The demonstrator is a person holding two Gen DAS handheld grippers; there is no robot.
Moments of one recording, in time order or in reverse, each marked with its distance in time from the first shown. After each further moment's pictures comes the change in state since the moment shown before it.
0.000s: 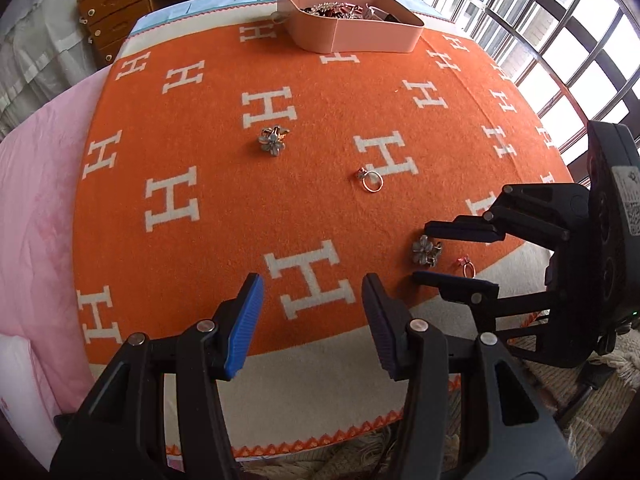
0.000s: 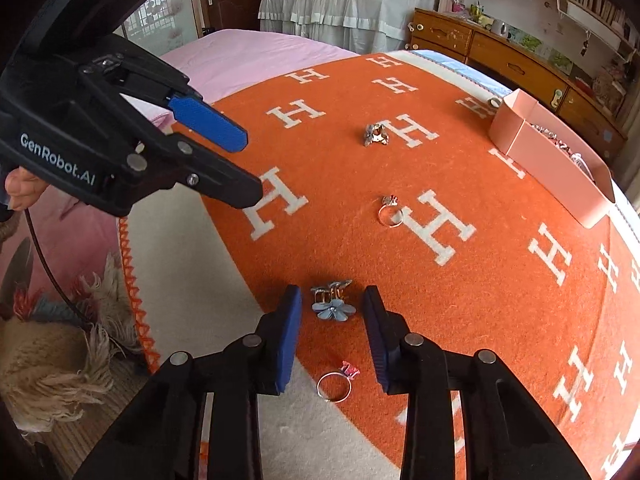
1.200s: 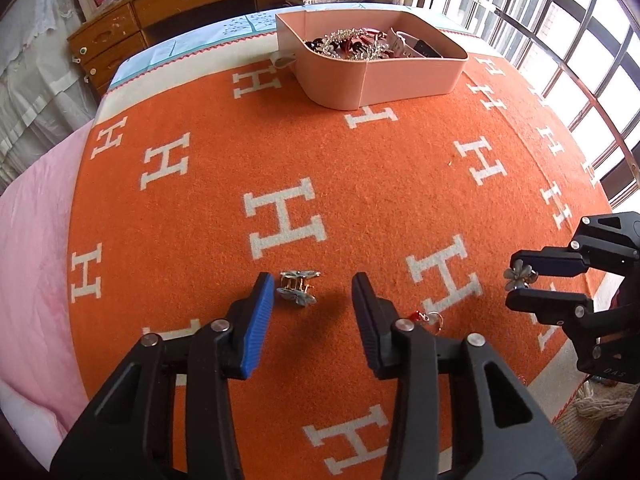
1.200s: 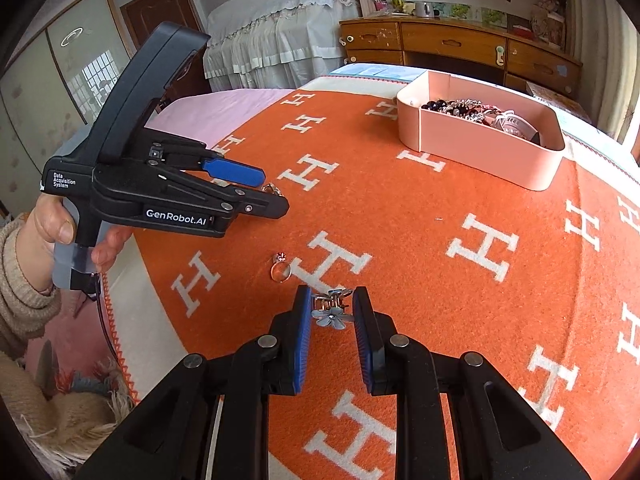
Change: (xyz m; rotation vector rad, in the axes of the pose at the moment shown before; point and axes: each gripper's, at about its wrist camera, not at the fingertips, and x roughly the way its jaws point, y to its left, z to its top) left arm 0.056 0.011 0.095 0.083 -0.061 0.078; right arm -0.014 -0.097 0.009 0.315 -0.111 0.041
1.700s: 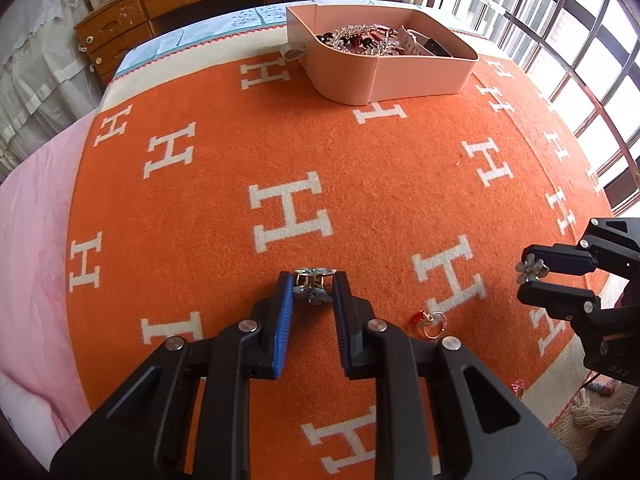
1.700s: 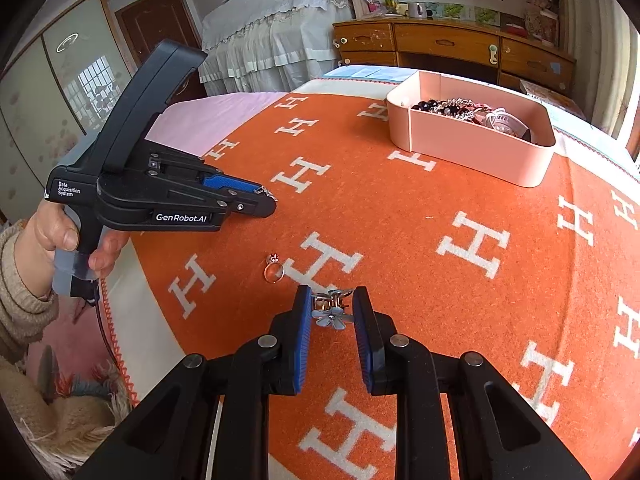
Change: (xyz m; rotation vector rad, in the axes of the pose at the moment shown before) left arm -0.001 0.004 -0.001 -0.041 0.004 -0.004; right arm -0.004 -0.003 -0.001 0.022 -0.009 -0.019
